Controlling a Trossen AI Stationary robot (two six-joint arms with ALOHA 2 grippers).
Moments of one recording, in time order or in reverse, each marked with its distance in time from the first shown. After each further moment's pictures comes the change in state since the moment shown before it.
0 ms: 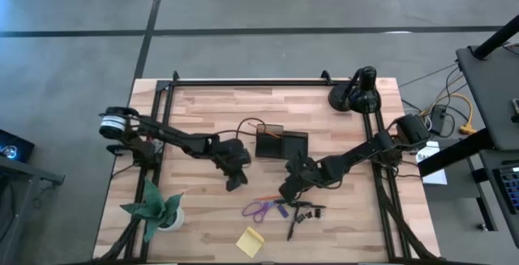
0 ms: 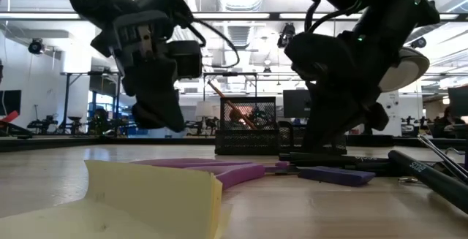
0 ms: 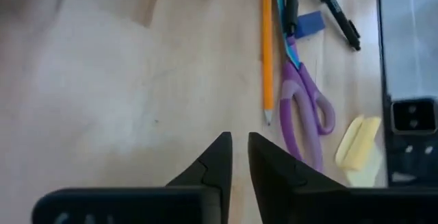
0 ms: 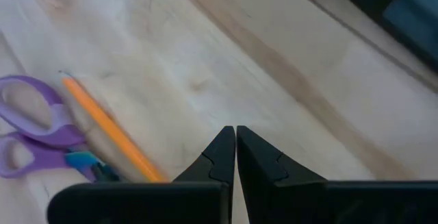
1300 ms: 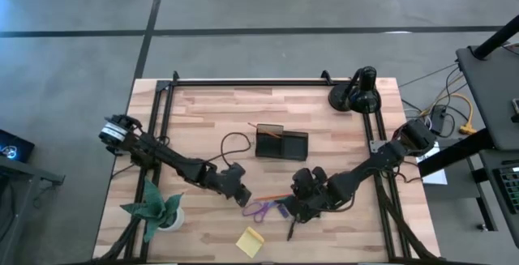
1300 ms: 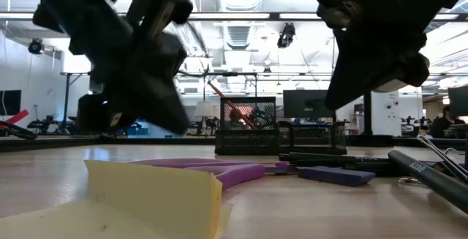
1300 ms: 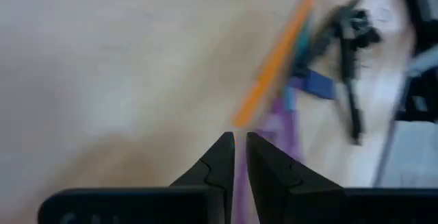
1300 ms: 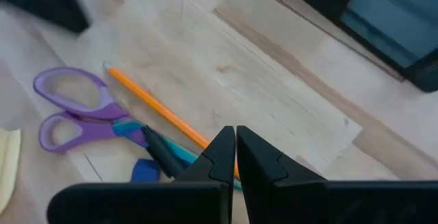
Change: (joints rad) left arm -0.328 0.055 0.042 0.088 -0.534 -0.721; right arm 0.217 -0.009 0.189 -0.359 0.279 0.209
